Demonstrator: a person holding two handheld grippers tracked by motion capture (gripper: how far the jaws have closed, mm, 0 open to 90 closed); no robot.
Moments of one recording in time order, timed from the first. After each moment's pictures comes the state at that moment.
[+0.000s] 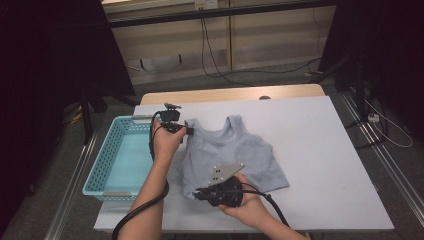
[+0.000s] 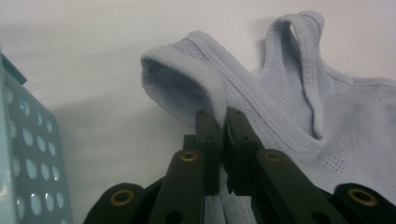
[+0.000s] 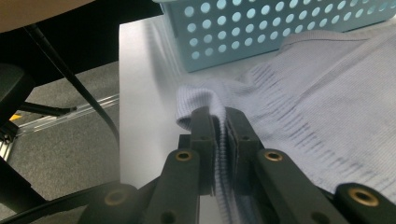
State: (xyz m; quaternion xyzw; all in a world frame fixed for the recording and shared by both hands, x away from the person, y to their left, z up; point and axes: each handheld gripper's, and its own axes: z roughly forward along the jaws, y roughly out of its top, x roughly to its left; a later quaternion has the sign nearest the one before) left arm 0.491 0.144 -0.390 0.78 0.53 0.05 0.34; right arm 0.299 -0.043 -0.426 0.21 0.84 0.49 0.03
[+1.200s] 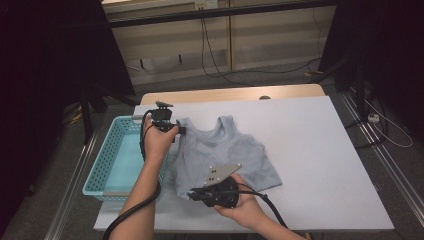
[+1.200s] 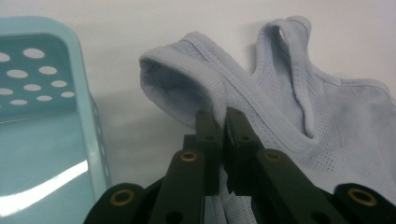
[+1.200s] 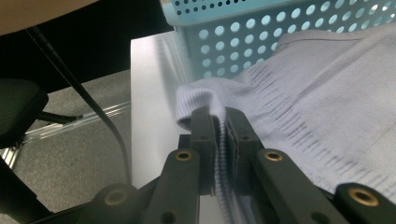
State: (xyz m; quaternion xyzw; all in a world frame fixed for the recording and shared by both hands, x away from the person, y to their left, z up) left arm 0.485 0.163 -0.373 0.77 0.54 0.06 0.33; right arm 0.296 -0.033 -0.419 0.20 0.83 0.51 0.02
